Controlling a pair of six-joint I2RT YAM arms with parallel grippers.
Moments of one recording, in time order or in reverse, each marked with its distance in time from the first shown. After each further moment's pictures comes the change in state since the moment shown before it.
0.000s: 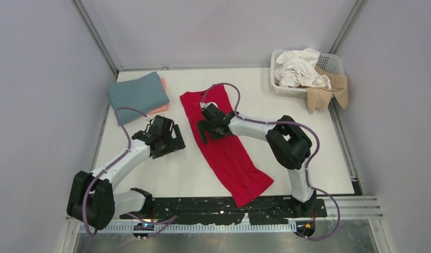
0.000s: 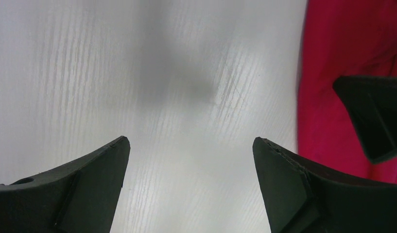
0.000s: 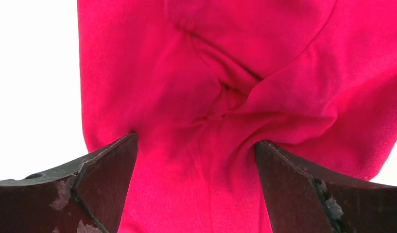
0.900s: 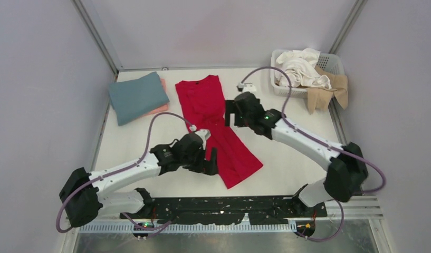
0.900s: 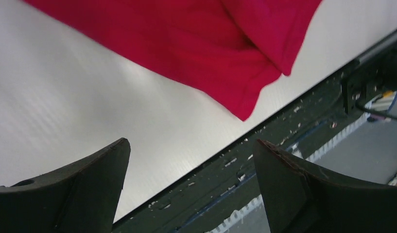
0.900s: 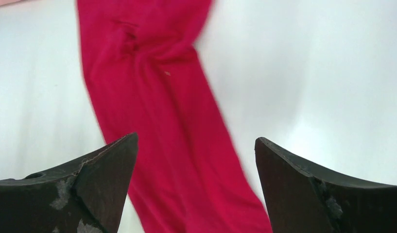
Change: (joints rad) left arm -0.487 -0.080 0.002 0.100 0.190 0.028; right arm -0.096 -0.411 -0.095 -0.045 0.155 0.125
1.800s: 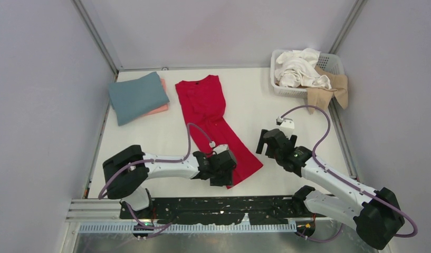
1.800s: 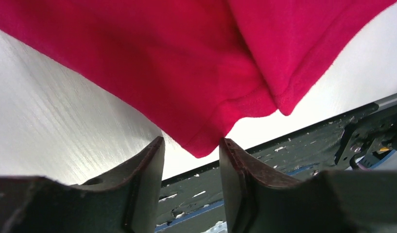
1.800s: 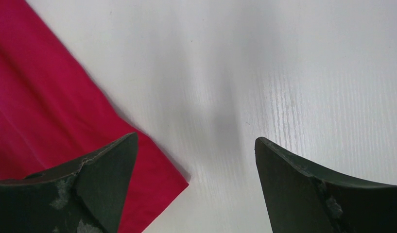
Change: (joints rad) left arm -0.330 0.470 0.162 0.093 -0.124 -0.471; right arm -0.091 -0.626 -0.703 -0.037 0.216 0.213
